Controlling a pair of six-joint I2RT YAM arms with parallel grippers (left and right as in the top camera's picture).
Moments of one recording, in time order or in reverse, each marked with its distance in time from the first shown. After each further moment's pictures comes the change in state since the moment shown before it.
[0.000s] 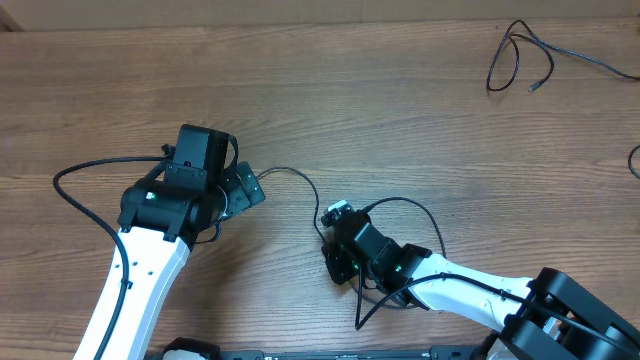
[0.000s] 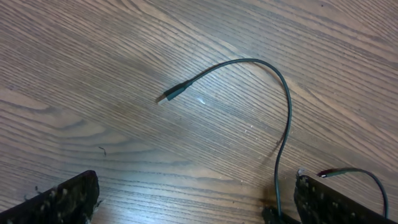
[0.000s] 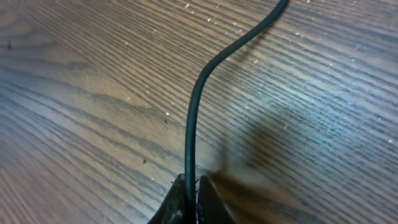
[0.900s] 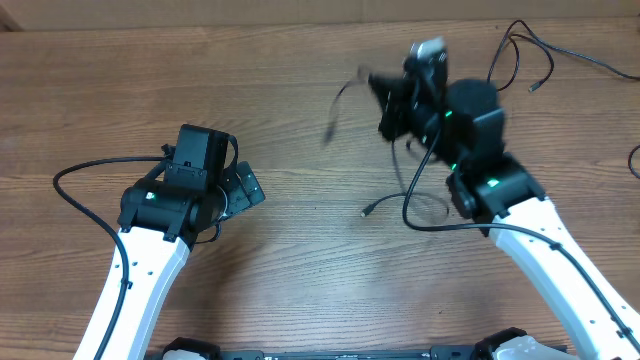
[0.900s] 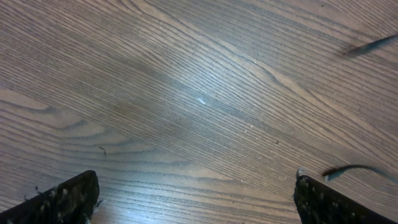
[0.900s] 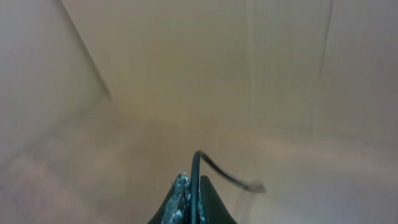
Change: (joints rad) left arm 0.000 0.000 0.000 0.000 0.000 0.000; right arm -0.508 -0.213 0.543 0.000 -0.134 -0.280
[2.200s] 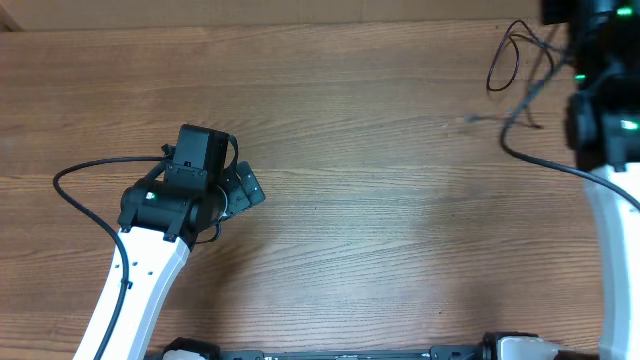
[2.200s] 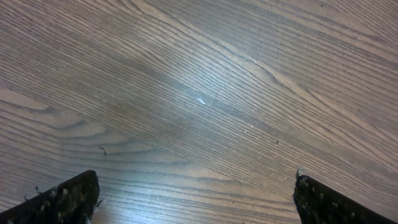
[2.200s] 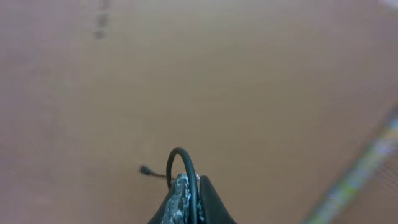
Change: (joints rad) left arm 0.000 0.000 0.000 0.000 0.000 0.000; right arm -0.424 0.077 0.546 -0.241 0.288 -0.512
